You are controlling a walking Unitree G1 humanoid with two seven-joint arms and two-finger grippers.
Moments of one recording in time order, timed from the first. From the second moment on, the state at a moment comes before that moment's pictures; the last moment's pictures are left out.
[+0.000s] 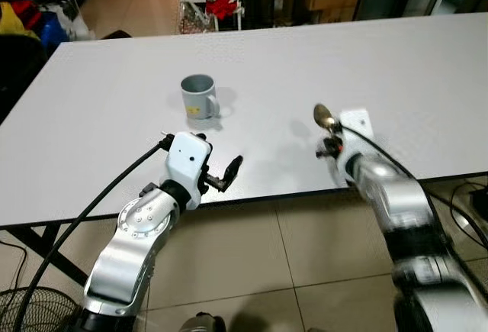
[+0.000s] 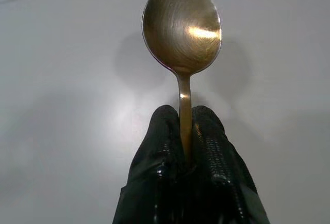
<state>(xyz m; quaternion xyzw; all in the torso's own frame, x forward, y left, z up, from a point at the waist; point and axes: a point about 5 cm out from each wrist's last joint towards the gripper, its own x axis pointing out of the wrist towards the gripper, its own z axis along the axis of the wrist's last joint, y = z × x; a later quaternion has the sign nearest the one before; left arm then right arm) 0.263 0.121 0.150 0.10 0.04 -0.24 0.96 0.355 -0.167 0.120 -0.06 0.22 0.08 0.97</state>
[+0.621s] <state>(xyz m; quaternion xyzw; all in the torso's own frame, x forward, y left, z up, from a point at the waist) 0.241 0.119 0.140 0.11 0.12 -0.32 0.93 0.381 -0.160 0.115 -0.04 0.26 0.05 0.96</state>
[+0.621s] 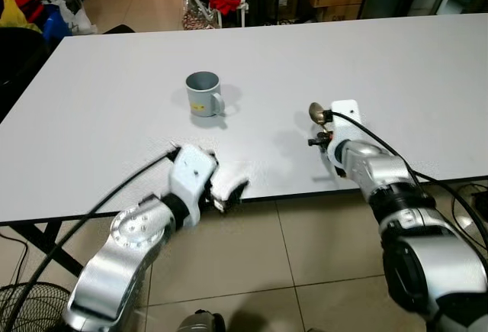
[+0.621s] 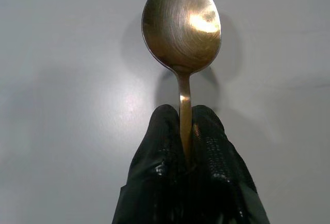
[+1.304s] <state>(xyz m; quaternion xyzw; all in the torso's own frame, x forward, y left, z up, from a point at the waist) 0.234 0.120 0.139 0.11 0.13 -0.32 0.93 0.382 -0.158 0.105 -0.06 0.27 0.05 0.96</state>
